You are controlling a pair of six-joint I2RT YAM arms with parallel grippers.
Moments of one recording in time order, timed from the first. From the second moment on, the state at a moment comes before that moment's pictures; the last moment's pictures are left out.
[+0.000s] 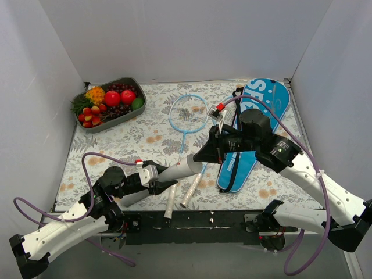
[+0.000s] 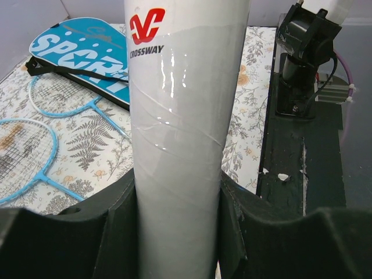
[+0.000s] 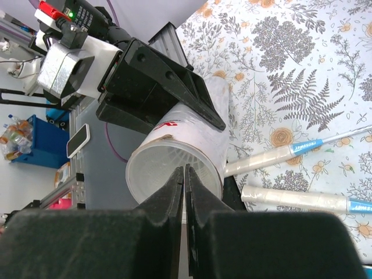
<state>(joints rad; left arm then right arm) -0.92 0.40 0.40 -0.02 0.35 0.13 0.82 1.04 1.15 -0.46 -0.67 0.43</state>
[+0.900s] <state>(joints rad) -0.91 0.40 0.40 -0.12 0.30 0.15 0.90 1.09 1.10 -0.37 -0.58 0.43</state>
